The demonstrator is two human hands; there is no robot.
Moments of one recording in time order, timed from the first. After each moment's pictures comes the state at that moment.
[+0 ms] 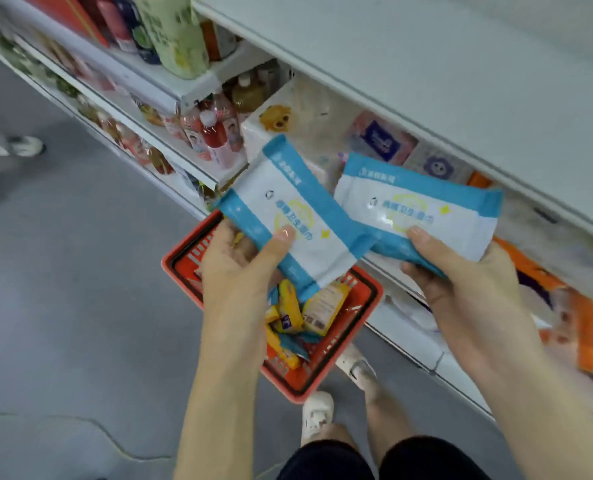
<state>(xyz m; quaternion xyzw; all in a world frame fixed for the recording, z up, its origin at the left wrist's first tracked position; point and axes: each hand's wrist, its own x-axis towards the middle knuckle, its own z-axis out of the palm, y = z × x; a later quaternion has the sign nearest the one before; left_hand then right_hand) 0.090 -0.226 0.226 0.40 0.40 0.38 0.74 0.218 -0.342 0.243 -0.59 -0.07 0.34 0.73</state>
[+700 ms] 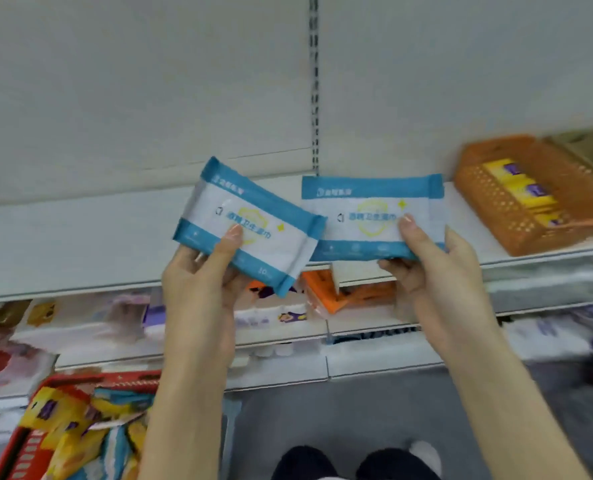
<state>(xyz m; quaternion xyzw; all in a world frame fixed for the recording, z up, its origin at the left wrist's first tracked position) 0.260 -0.540 0.395 0.53 0.18 0.18 0.81 0.292 -0.732 0.383 -0.54 0.07 -0.01 0.84</state>
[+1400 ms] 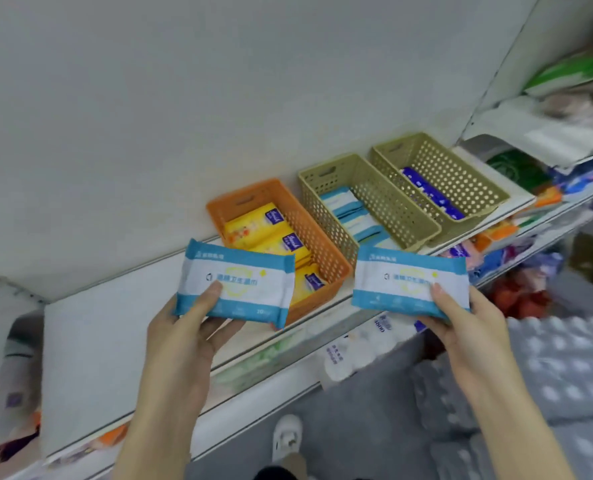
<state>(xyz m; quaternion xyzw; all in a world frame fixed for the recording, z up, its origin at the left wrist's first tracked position) 0.471 -0.938 0.347 0.54 0.20 -0.06 0.82 0.409 -1.211 0.308 -0.57 0.33 -0.20 0.72</state>
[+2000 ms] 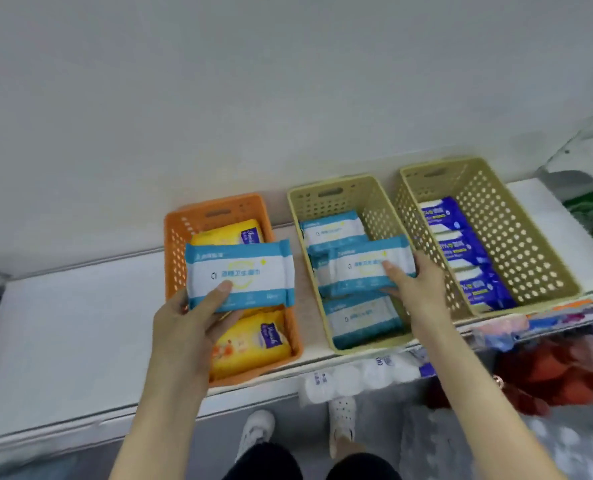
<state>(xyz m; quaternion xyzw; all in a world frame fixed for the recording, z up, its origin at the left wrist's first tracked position) 0.574 -1.080 0.312 0.54 0.33 0.02 0.77 0.632 -1.339 0.230 -0.73 0.24 -0.02 0.63</state>
